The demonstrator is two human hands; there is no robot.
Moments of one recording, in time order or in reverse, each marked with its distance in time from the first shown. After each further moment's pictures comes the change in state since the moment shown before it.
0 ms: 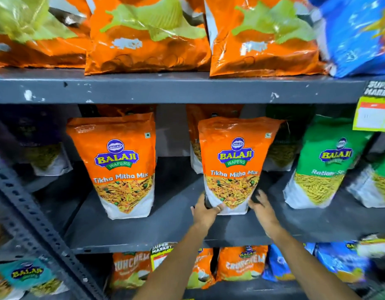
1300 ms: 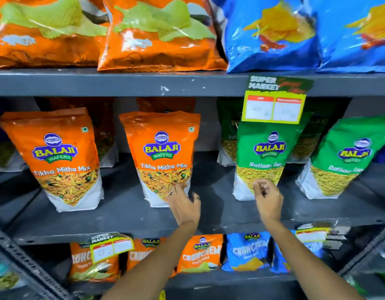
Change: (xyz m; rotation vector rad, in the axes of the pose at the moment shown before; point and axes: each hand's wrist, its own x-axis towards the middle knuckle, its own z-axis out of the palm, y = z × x) left_hand -0.051 0.043 0.116 0.345 0.508 0.281; right_hand 0.009 0.004 -0.158 -0.190 0.464 -0.442
